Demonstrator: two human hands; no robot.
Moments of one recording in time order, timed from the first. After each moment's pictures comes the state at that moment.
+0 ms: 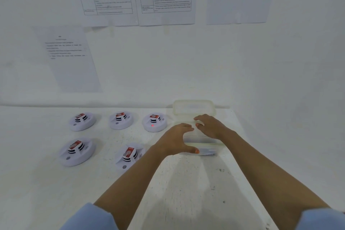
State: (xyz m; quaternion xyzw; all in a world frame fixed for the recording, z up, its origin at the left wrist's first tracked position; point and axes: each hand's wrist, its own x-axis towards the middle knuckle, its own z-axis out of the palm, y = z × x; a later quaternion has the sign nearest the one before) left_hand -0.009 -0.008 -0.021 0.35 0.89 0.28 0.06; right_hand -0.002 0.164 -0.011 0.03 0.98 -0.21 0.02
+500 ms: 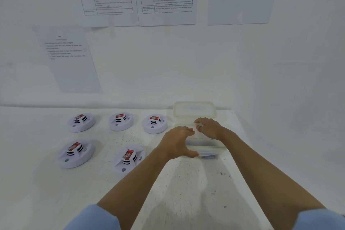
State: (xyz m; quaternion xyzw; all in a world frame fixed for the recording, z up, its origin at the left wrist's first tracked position) left_hand -0.013 -0.004 -0.028 0.38 0.91 0.19 -0.02; right_hand -0.018 0.167 -0.017 0.05 0.97 -0.22 0.06
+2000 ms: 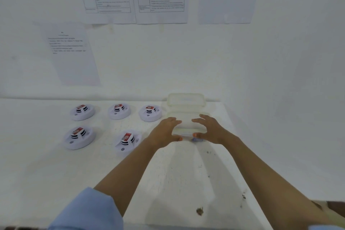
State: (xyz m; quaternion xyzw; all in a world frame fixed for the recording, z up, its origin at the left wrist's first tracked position) left_hand 0.019 -0.024 -0.030 0.33 0.92 0.22 0.03; right_hand 0.072 0.174 -0.023 0.00 0.97 -0.25 0.01
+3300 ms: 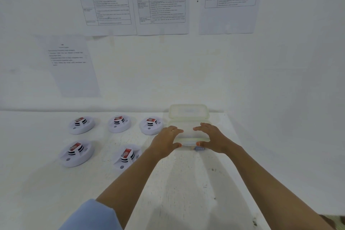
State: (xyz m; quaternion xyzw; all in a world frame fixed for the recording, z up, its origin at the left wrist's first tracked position) left_hand -0.014 -0.017 -0.033 0.35 0.92 0.18 -0.03; right_hand 0.039 0.188 -0.030 -0.02 0.96 -0.27 0.00
